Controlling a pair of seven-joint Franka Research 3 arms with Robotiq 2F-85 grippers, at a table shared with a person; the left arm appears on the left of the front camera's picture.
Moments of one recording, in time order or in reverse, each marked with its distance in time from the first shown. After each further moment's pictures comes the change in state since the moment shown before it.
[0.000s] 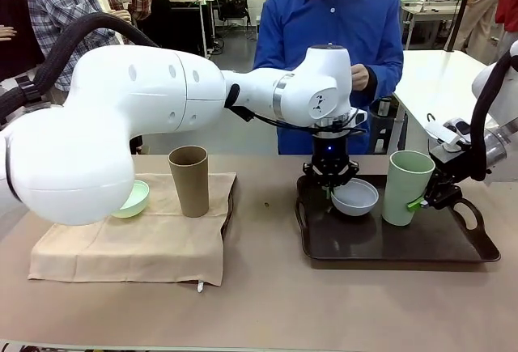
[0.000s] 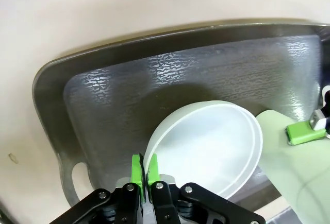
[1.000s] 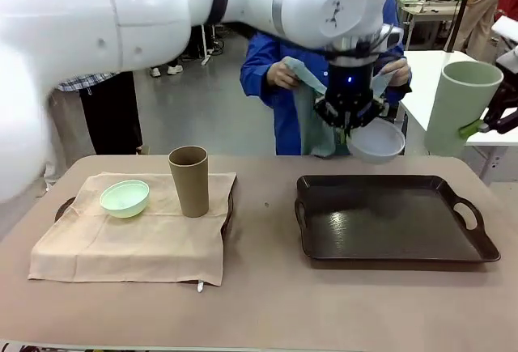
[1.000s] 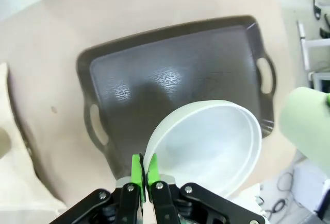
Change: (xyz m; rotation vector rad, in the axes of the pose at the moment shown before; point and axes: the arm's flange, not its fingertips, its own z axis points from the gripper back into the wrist) left arm -0.085 -0.044 0.185 0.045 -0.207 -0.068; right arm 0.180 0.064 0.128 -0.129 0.095 0.081
